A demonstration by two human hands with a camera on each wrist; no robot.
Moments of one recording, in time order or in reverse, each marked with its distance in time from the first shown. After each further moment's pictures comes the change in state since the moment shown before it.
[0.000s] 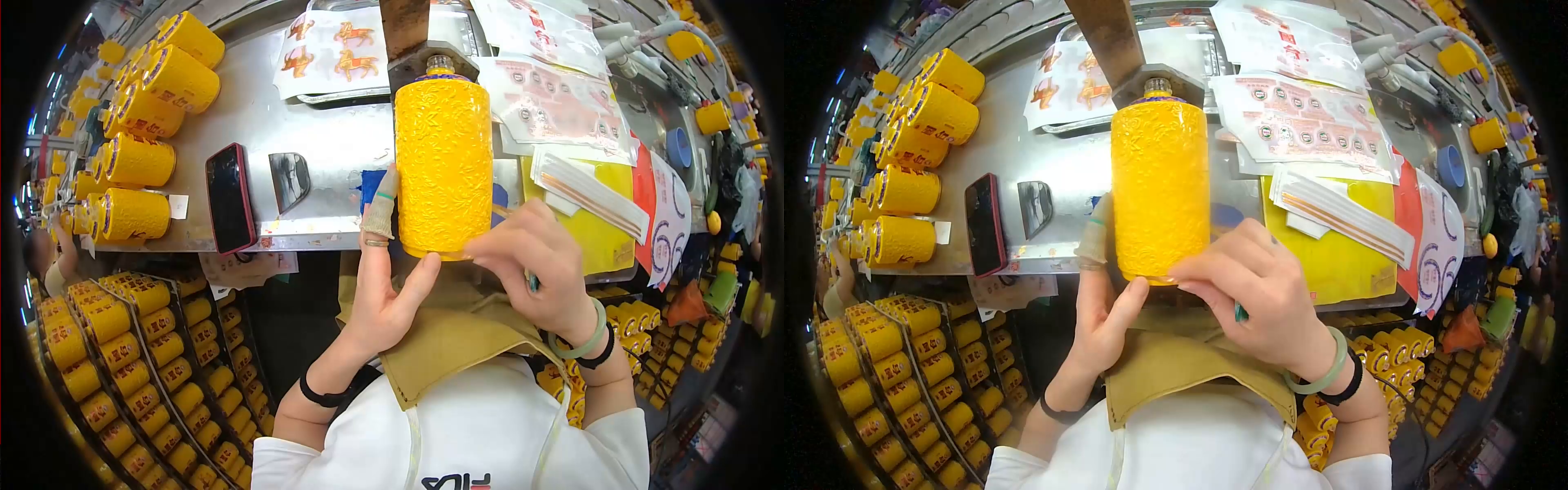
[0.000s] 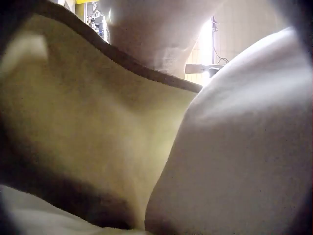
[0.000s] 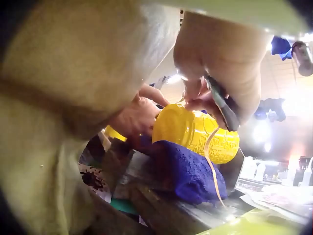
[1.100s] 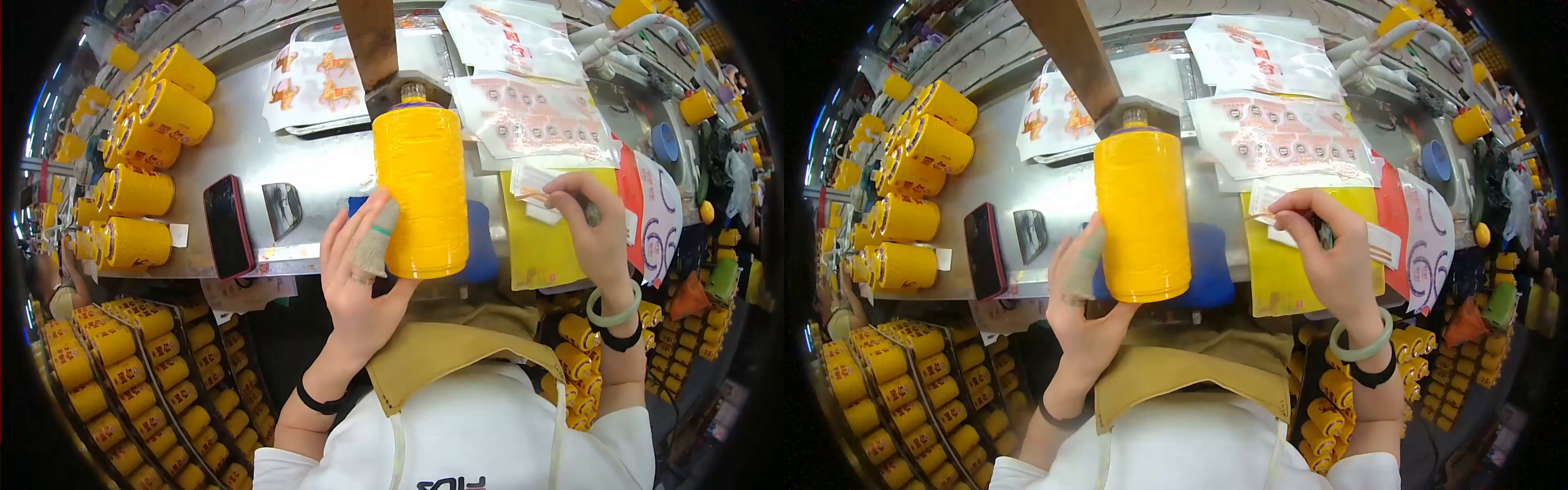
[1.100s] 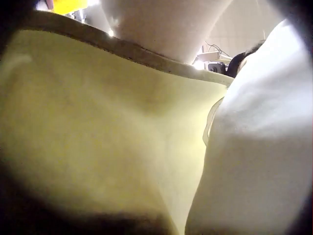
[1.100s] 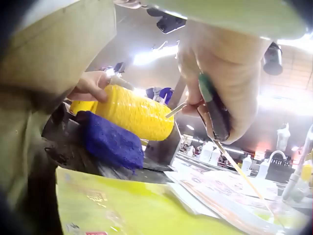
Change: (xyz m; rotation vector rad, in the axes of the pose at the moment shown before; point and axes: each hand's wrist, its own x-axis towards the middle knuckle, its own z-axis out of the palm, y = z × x) left_hand 0.021 0.010 -0.010 0.763 0.107 0.335; right_hand -0.013 0.044 -0.060 0.112 0.185 0.502
